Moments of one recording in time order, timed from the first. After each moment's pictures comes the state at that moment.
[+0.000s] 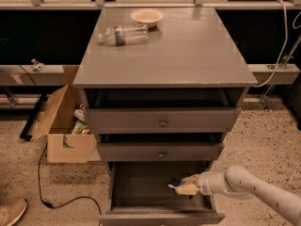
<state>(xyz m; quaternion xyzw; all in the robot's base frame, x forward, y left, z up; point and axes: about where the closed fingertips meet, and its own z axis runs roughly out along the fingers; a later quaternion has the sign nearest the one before) 0.525 -0.157 0.314 -0.34 0.84 0.31 0.28</state>
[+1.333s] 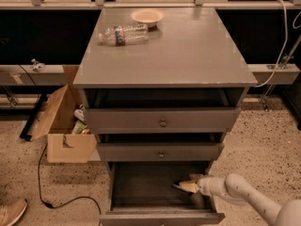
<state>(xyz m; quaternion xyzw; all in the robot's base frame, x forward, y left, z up) 0.573 -0.190 0.222 -0.27 0.85 0.30 0.33</state>
